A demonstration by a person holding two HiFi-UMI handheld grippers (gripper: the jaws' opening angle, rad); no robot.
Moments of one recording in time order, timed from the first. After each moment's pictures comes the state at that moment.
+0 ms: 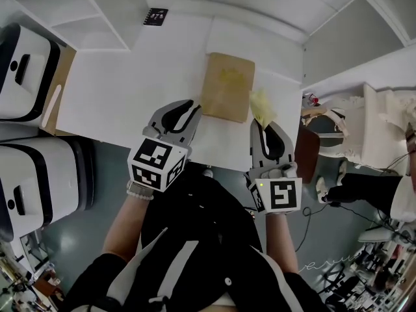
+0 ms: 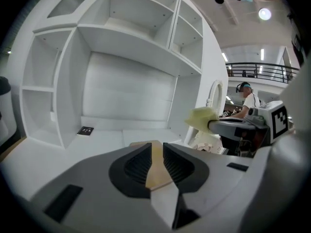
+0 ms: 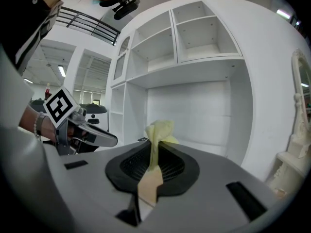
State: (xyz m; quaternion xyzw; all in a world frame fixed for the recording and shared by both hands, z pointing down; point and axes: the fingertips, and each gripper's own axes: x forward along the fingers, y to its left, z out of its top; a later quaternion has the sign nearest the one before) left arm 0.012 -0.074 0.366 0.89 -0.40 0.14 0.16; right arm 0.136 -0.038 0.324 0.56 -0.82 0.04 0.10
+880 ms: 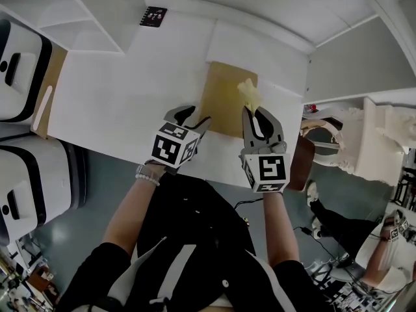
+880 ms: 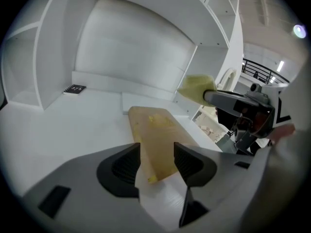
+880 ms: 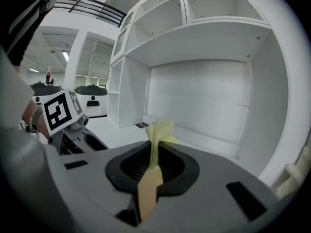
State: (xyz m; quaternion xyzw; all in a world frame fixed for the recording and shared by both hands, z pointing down) left arm 0.034 -0.123 0.497 0.85 -0.35 0.24 0.30; right arm 0.127 -0.135 0.394 0.52 -0.83 0.05 0.19
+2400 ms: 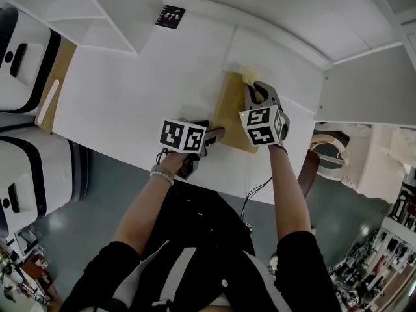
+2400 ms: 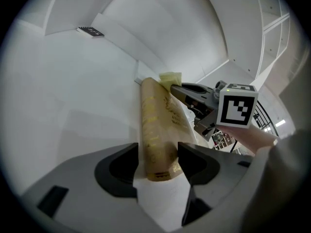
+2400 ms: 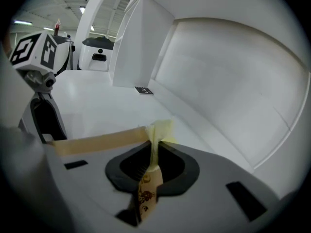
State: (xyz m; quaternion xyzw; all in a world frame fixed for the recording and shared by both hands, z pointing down) left arm 0.035 -0.128 0.557 0.78 -0.29 0.19 0.52; right arm 0.106 -0.261 0.507 0.44 -0.80 -0.01 0.41
